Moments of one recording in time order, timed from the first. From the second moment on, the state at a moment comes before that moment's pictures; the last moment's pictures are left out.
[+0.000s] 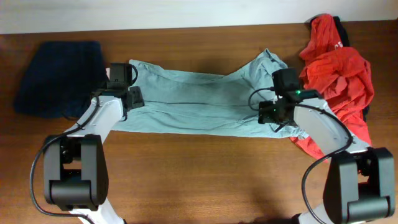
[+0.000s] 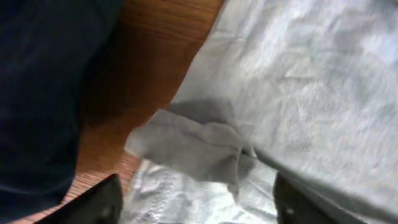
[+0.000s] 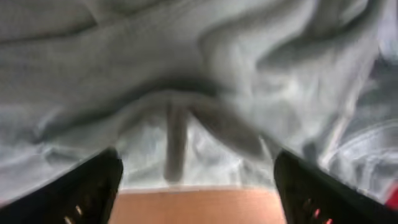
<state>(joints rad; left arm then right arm) -0.06 1.90 1.21 -0.41 -0.25 -0.25 0.10 1.71 1.13 -0.73 0.08 0.22</state>
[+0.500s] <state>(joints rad) -0.06 1.90 1.54 -0.60 -0.22 -0.16 0.07 1.71 1.64 -0.87 0.08 0.17</state>
